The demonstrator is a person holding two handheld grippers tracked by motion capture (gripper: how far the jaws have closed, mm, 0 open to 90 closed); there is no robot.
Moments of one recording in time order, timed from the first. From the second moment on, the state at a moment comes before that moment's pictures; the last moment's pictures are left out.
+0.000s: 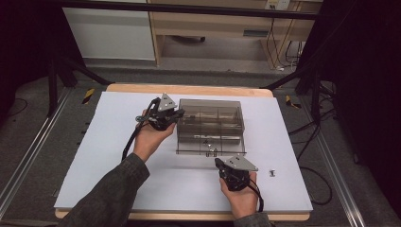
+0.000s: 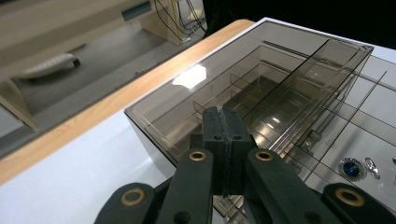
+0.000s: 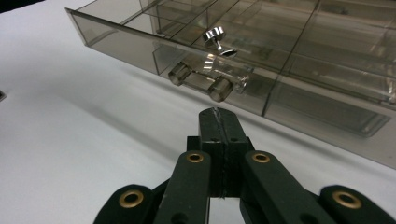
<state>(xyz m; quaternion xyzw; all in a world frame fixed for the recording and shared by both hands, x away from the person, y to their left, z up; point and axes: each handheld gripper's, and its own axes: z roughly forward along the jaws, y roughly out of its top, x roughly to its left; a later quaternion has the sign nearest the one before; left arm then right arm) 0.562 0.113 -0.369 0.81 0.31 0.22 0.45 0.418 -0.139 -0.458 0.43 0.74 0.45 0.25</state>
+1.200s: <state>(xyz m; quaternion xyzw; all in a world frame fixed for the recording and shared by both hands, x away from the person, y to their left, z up) 0.575 0.076 -0.389 0.83 0.30 0.22 0.41 0.434 -0.145 -0.454 0.43 0.72 0.45 0.30</state>
